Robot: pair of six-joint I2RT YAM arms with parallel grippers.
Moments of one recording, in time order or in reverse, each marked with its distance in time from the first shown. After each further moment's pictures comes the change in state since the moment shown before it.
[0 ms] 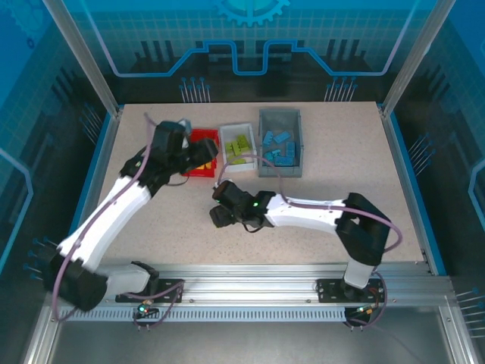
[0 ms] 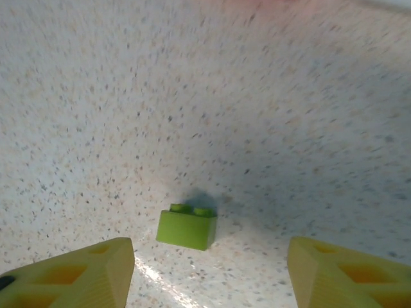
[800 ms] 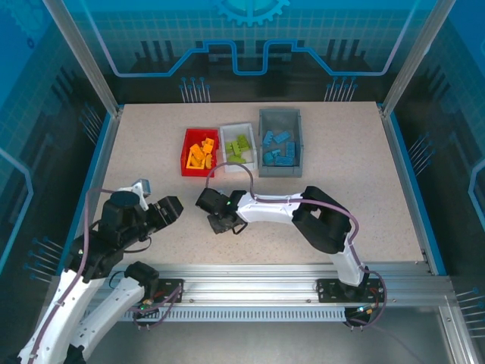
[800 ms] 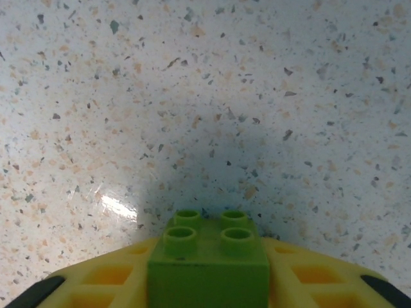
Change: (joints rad) left arm 0.000 -0.679 -0.312 -0.359 -0.007 -0.098; right arm 0.014 0.288 0.228 -0.211 -0.027 0.076
